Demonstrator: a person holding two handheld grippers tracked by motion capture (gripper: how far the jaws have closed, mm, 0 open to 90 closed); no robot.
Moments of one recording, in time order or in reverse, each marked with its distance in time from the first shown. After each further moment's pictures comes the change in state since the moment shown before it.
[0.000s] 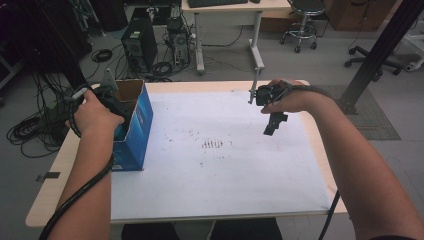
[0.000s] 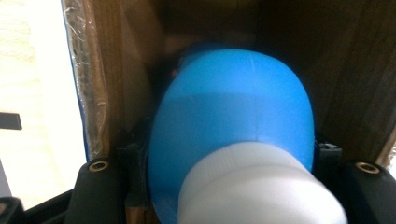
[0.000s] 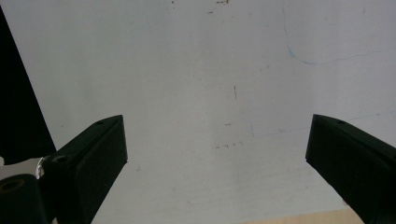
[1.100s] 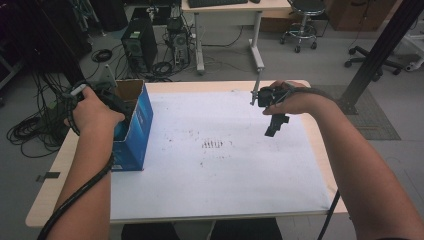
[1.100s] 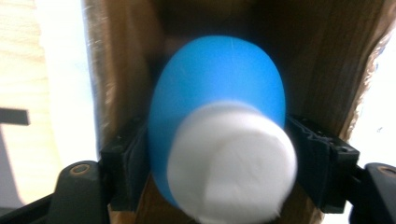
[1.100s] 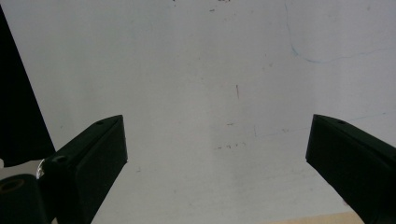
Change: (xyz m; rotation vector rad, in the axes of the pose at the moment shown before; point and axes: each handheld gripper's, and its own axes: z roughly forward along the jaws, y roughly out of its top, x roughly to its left) left arm -0.006 -0.008 -0.018 -0.030 0.028 -0.020; right arm 0.001 -0.006 0.004 -0.015 0.005 0.001
